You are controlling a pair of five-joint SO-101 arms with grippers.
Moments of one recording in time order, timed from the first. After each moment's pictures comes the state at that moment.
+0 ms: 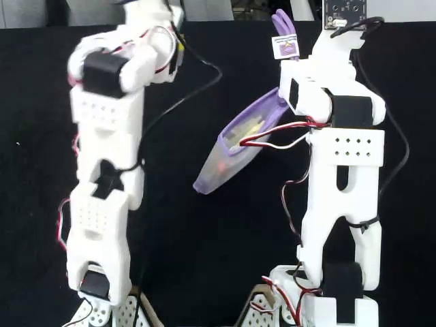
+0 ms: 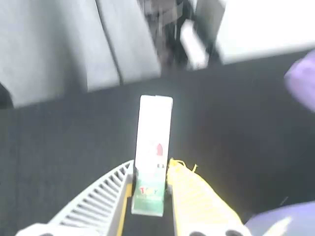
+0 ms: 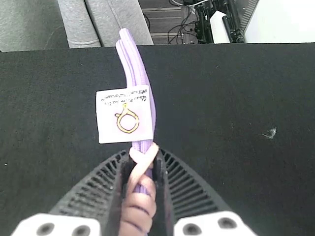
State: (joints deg) left arm 9.8 30.9 -92.2 100.6 1.6; right arm 2.6 -14.4 -3.0 66.4 -0.5
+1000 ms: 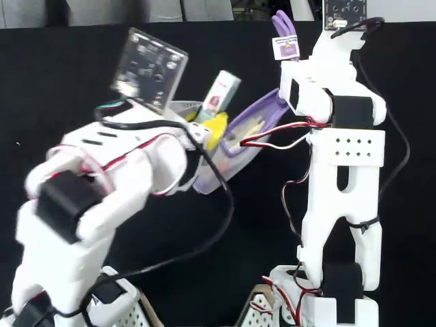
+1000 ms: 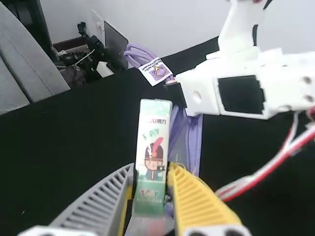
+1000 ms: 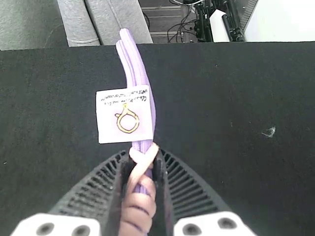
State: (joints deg) left arm 31.9 -34.3 -13.4 80.5 4.7; right arm 2.6 -14.4 -3.0 66.7 -0.5
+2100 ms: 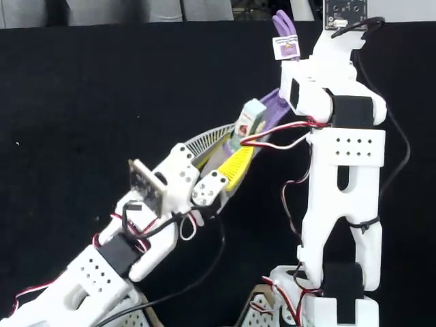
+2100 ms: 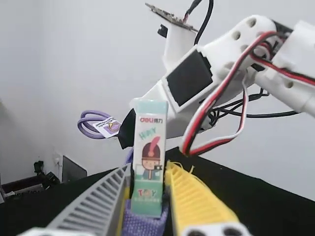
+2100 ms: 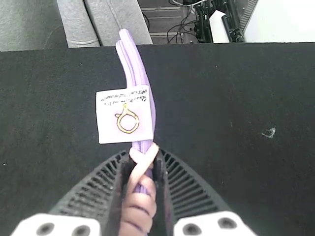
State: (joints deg) left arm 39.1 -68.0 68.8 -4.1 4.6; right arm 2.6 -14.4 -3.0 66.4 -0.5
